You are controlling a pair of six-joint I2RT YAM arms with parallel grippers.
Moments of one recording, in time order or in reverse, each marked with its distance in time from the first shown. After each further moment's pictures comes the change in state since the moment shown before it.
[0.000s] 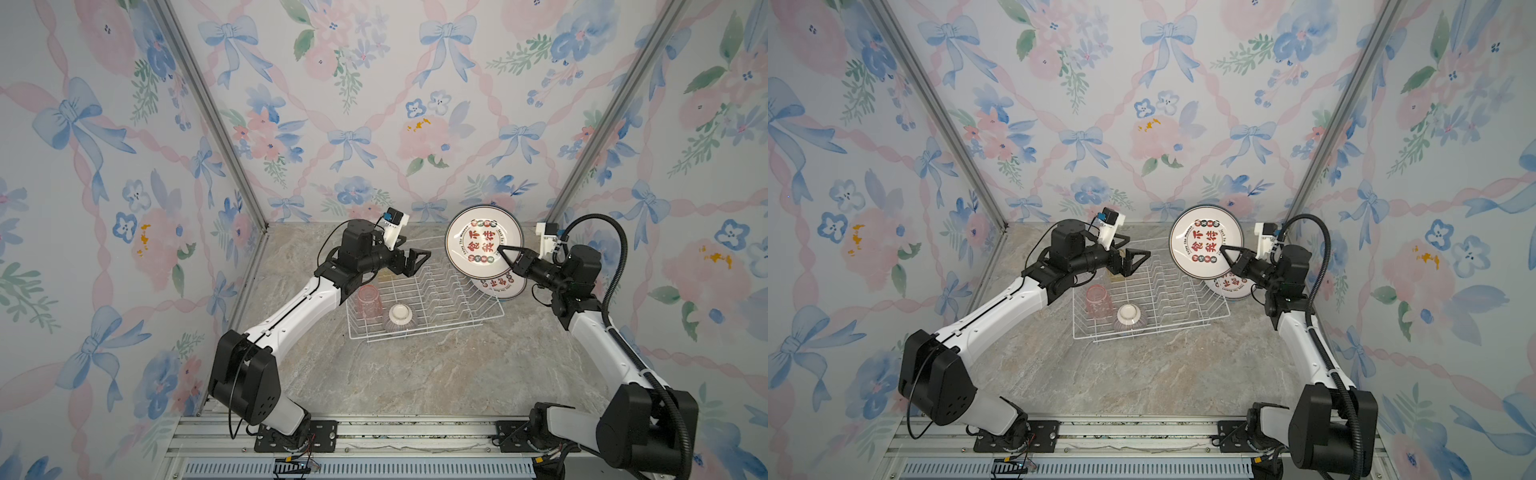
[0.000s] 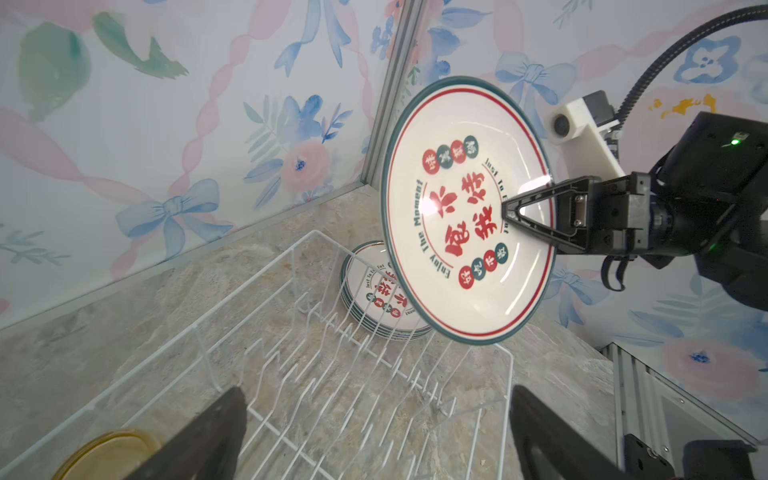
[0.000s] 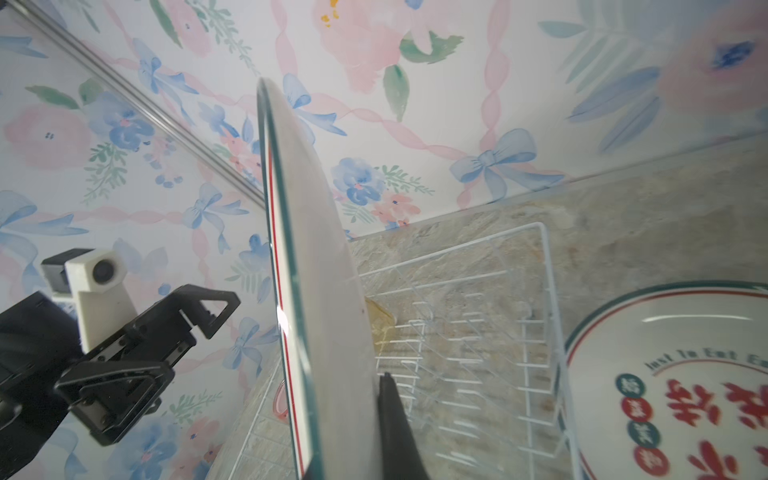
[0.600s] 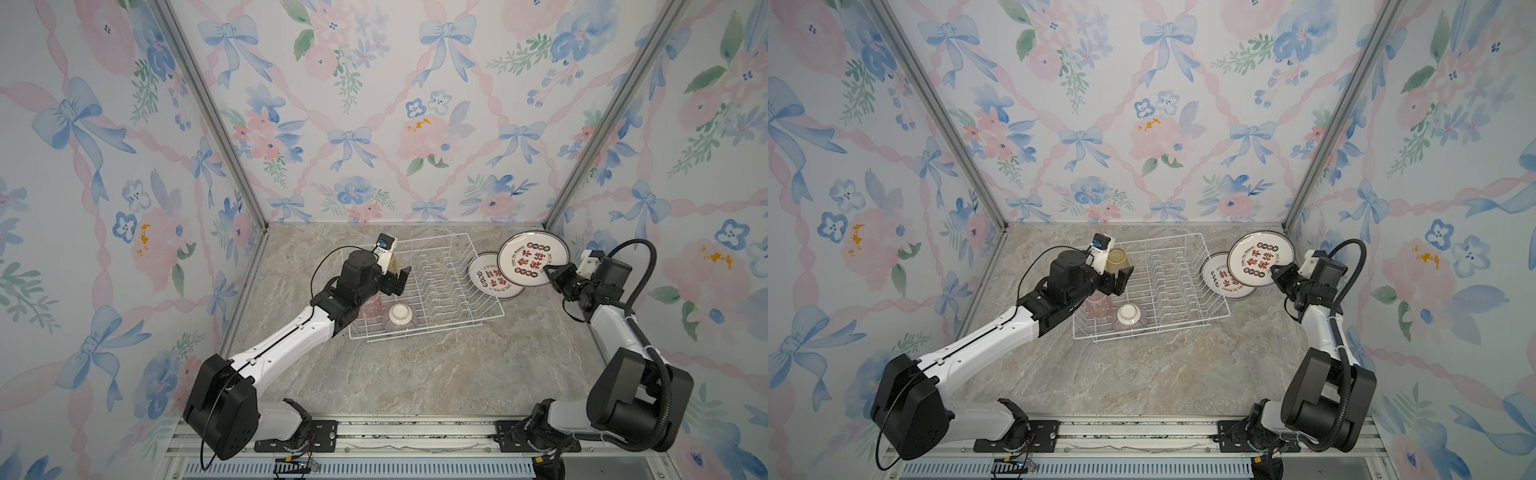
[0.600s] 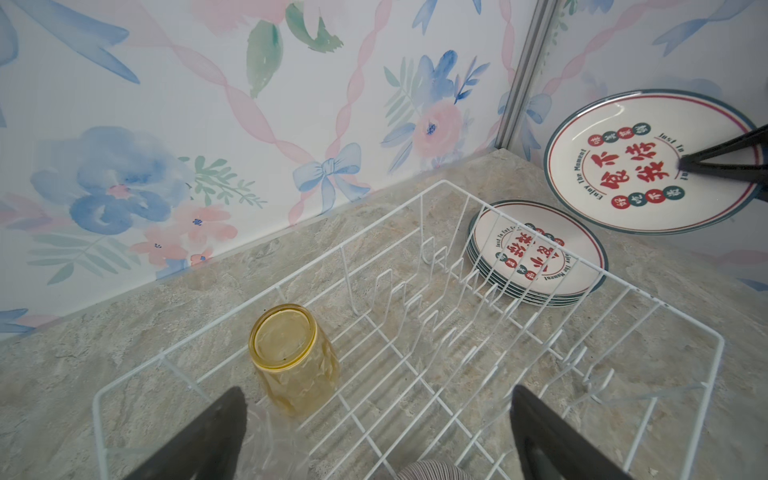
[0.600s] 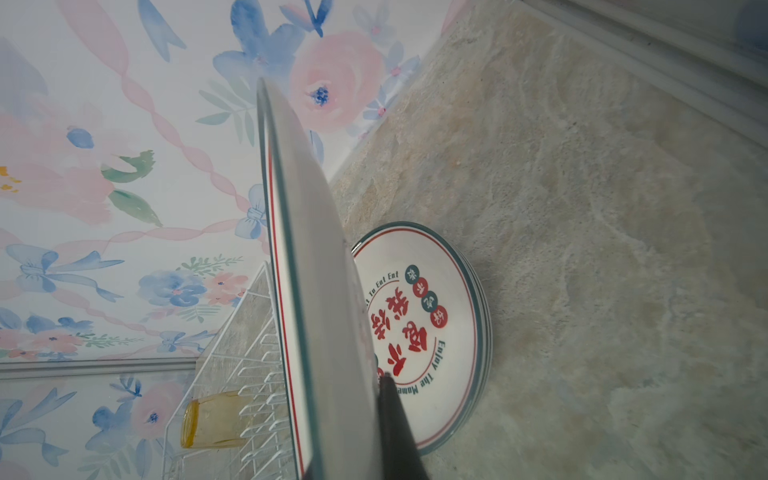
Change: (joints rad) left arm -0.081 -0.142 -0.229 0.033 -0.467 0.113; right arm -0.284 0.193 0.016 -0.229 0.184 0.020
